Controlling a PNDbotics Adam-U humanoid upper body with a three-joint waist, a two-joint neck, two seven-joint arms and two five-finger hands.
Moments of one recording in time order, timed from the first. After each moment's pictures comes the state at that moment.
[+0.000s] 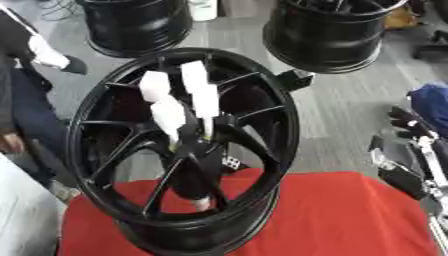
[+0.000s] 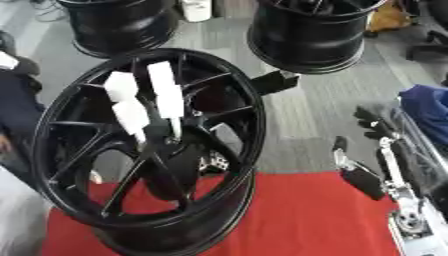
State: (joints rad) left arm -0.86 0.89 -0.31 -1.52 -0.35 -0.21 -0.66; right arm -0.08 -0.31 0.04 -1.64 0.57 -0.18 -0.12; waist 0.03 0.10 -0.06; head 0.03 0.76
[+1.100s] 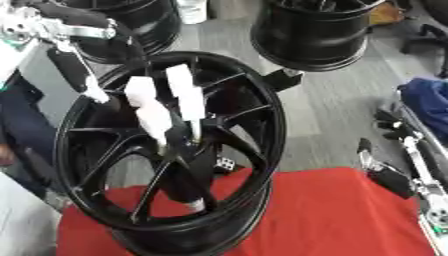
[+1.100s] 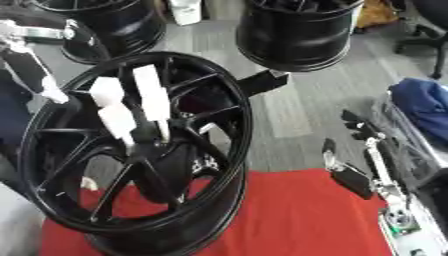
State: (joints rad) left arm -0.95 0.68 -0.41 -1.25 -0.46 -0.28 -0.83; right arm -0.08 -0.31 0.05 -1.63 0.57 -0.19 -0.11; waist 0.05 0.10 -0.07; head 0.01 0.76
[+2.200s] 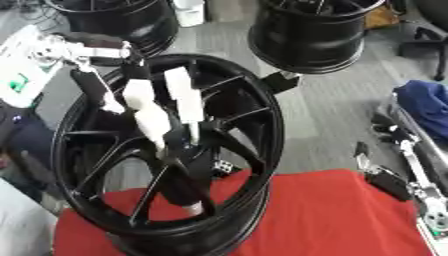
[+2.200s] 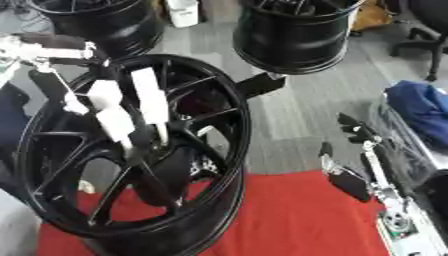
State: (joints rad) left arm -0.95 0.61 -0.41 -1.15 -0.41 -0.32 -0.80; right arm -0.08 -0.31 0.05 -1.62 0.56 -0.19 -0.11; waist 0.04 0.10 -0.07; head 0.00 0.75
